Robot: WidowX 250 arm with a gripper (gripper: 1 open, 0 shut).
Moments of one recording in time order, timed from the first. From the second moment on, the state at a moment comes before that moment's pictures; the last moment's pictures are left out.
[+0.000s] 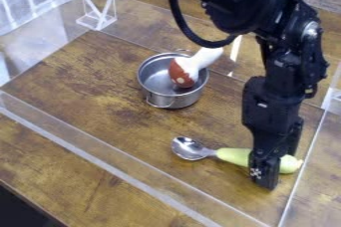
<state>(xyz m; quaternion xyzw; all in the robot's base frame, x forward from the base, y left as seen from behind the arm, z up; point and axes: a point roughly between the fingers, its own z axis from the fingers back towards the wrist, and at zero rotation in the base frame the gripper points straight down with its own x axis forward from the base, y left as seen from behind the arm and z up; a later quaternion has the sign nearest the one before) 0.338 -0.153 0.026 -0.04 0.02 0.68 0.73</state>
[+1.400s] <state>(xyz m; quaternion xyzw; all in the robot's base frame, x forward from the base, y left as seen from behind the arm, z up) 0.327 -0.142 0.027 -0.03 0.04 0.69 0.73</state>
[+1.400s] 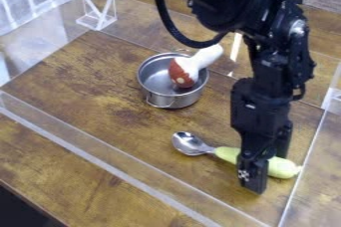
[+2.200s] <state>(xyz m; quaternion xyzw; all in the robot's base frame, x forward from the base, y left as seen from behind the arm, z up) 0.323 -0.133 0.028 -0.03 0.06 0.70 0.71</state>
